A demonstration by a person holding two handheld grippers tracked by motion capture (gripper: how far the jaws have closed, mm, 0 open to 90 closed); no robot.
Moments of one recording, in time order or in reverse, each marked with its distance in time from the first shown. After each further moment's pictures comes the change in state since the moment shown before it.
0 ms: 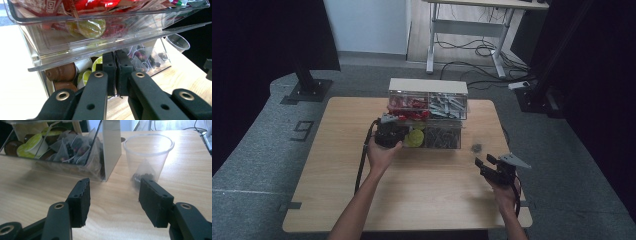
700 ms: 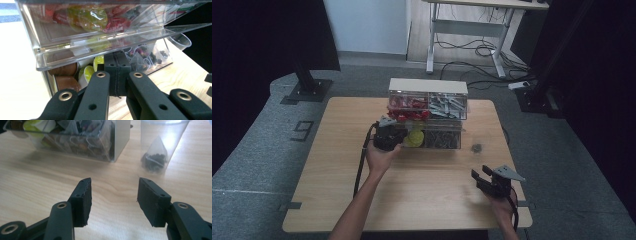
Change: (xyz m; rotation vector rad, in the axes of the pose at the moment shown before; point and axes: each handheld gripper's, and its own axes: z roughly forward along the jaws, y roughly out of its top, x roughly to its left) left arm 0.003 -0.012 -0.001 -0.006 -0.001 -0.009; right arm 0.015 -0.034 -0.008 0.030 0.011 -0.054
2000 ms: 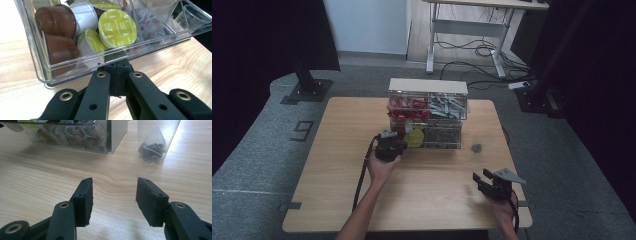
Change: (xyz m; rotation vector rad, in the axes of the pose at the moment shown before) left arm 0.010 -0.044 0.025 0.084 -0.011 -0.050; right arm -0.004 -0.011 -0.001 0.028 -0.006 0.018
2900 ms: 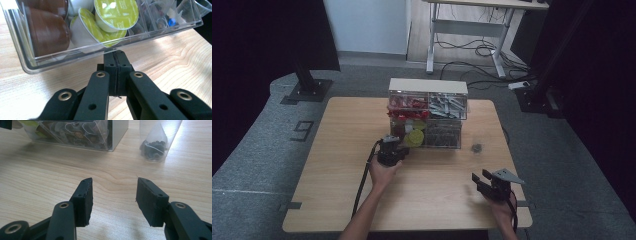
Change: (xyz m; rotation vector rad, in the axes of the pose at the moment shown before) left arm -0.001 -0.016 0.011 0.044 -0.028 -0.013; right arm 0.002 -0.002 0.002 0.013 -0.004 -0.005
